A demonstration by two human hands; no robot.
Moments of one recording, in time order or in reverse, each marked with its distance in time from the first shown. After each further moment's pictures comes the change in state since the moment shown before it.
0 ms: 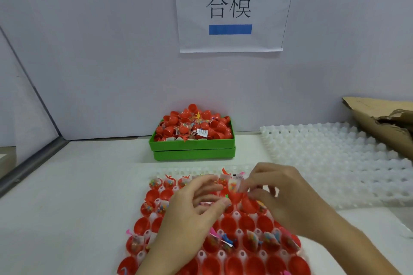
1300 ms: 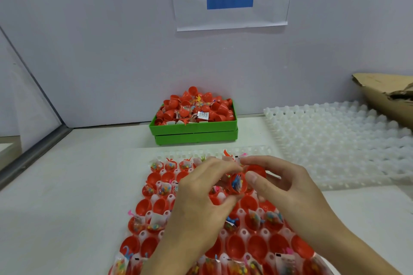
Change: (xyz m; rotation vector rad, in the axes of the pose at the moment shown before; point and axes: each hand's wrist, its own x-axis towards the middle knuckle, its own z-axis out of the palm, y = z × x) left_hand -0.010 0.009 0.017 0.339 0.101 0.528; right_hand -0.027 -0.025 0.023 0.755 0.180 0.310
